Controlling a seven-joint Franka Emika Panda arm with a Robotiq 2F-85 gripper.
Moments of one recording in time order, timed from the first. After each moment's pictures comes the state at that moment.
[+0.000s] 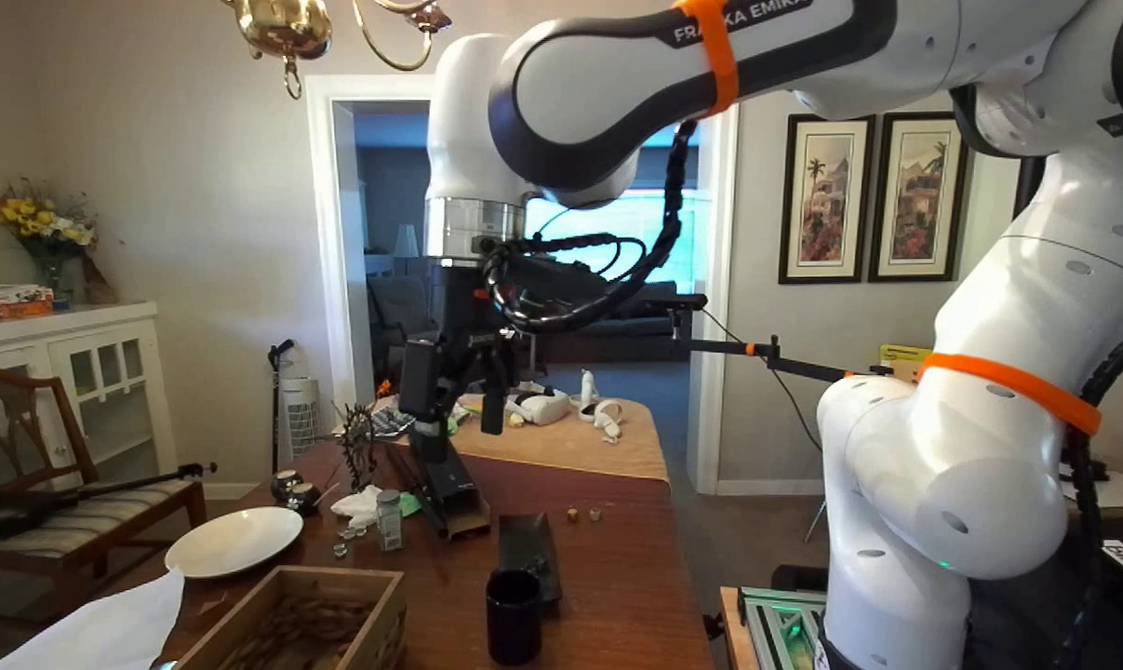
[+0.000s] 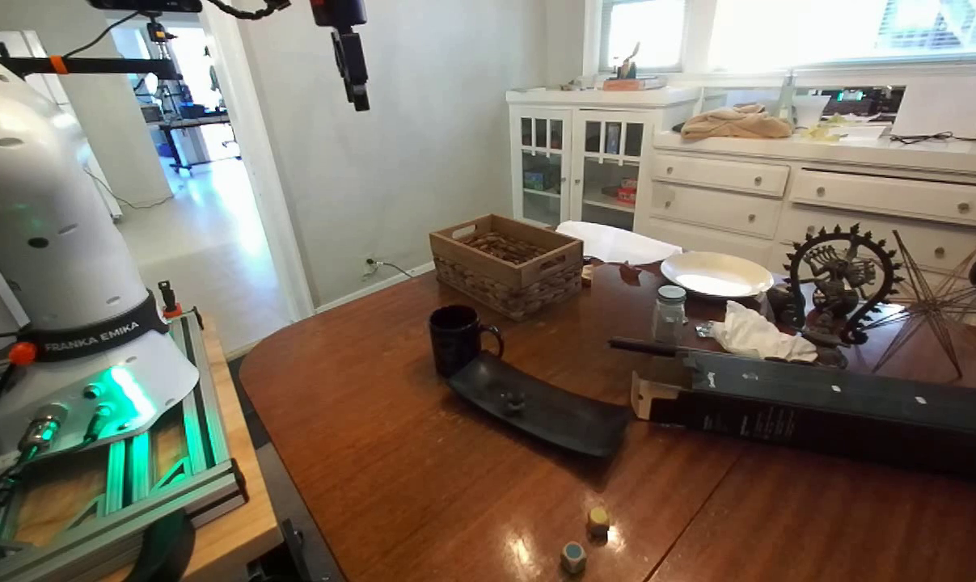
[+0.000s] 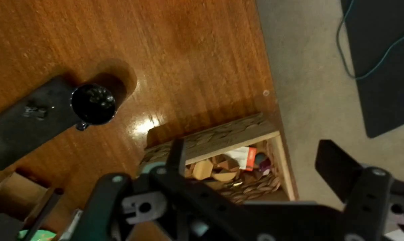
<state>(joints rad) -0.02 -0.56 0.10 -2.44 0.12 1.97 0.26</state>
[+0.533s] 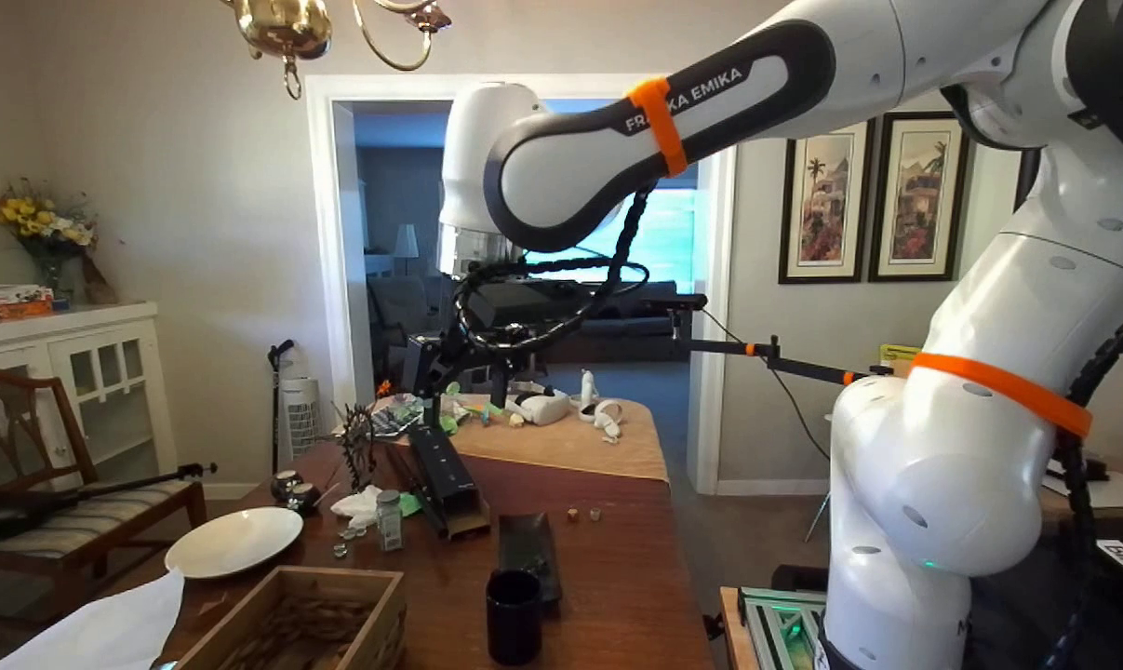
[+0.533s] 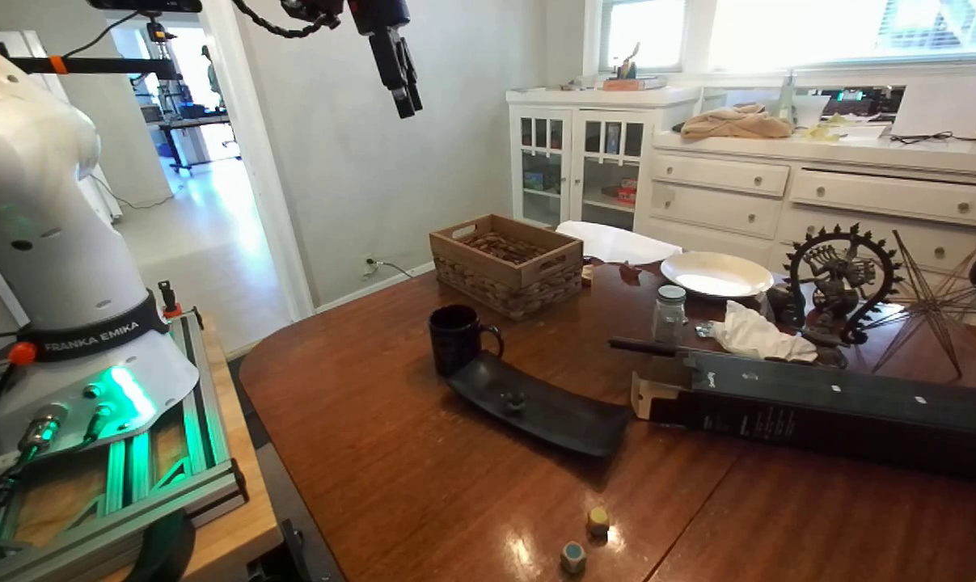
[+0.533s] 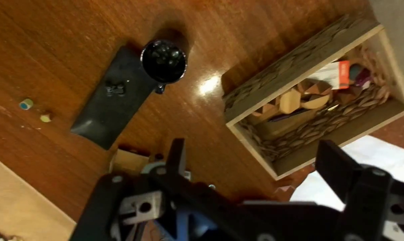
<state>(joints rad) -0.20 -0.51 0.11 -2.46 -0.07 2.15 0.54</state>
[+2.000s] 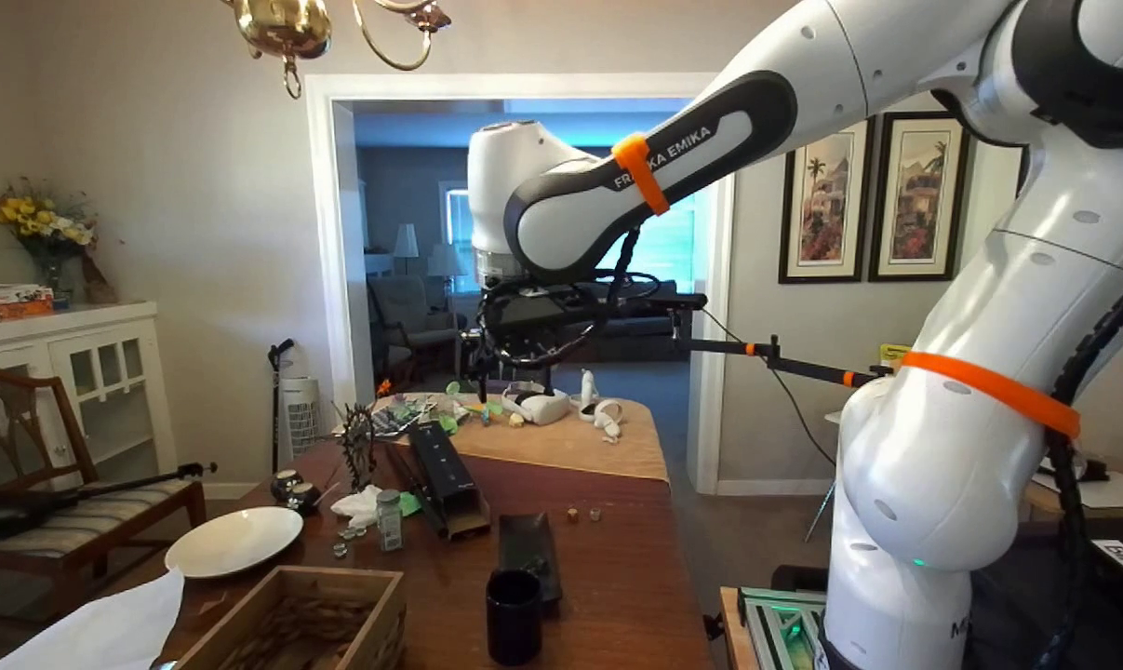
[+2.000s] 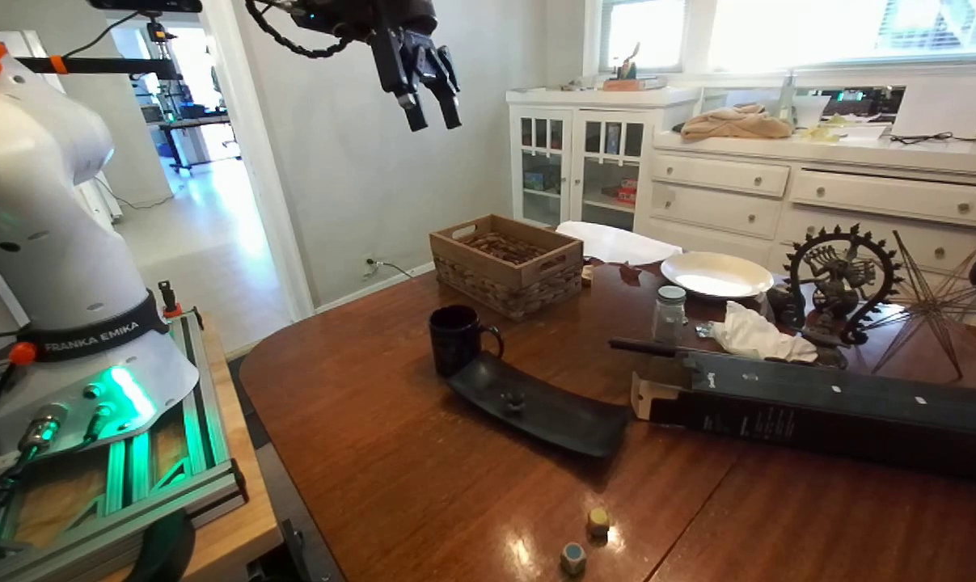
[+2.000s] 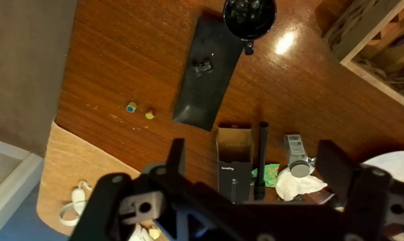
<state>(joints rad) -0.33 -0.47 0.05 -2.46 -0.32 2.15 0.86</state>
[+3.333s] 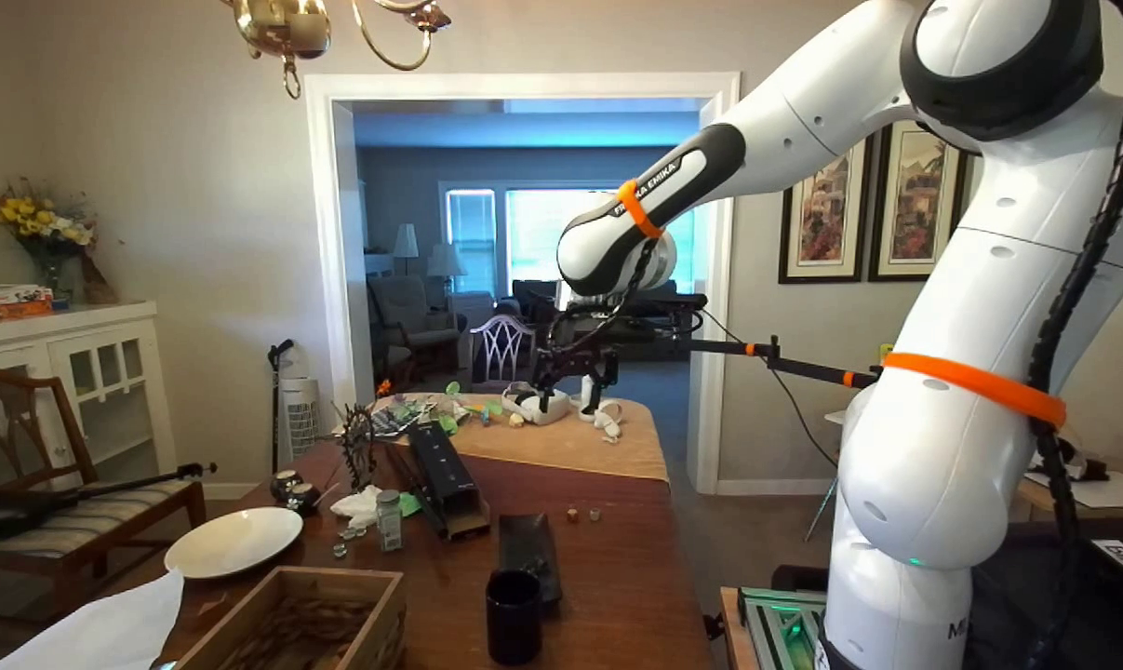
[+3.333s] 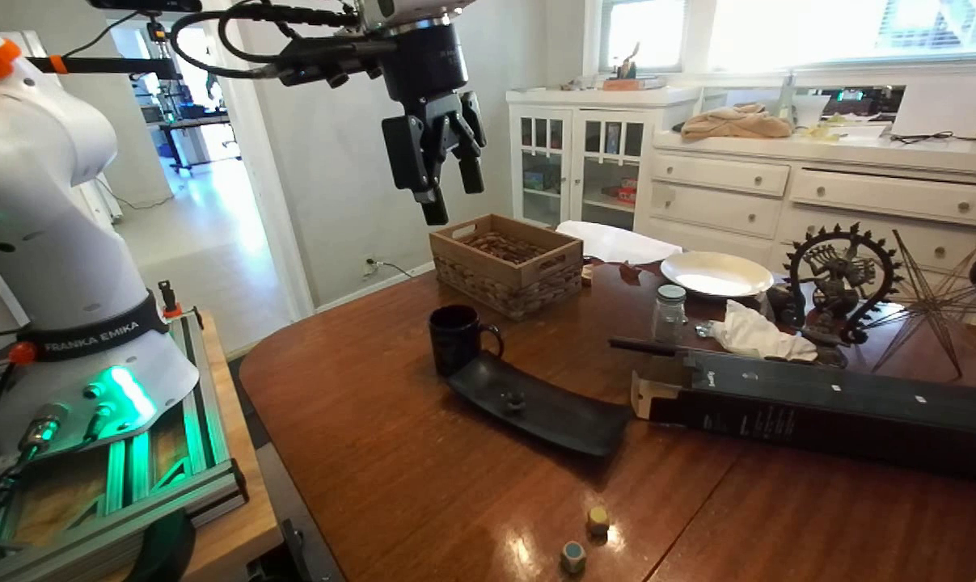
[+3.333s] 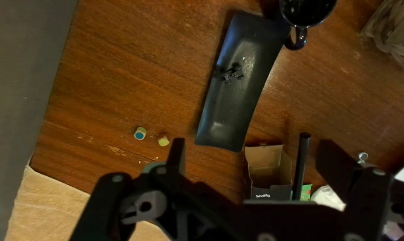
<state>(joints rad) -0.39 -0.35 -0.32 -2.50 -0.11 2.33 0.36</state>
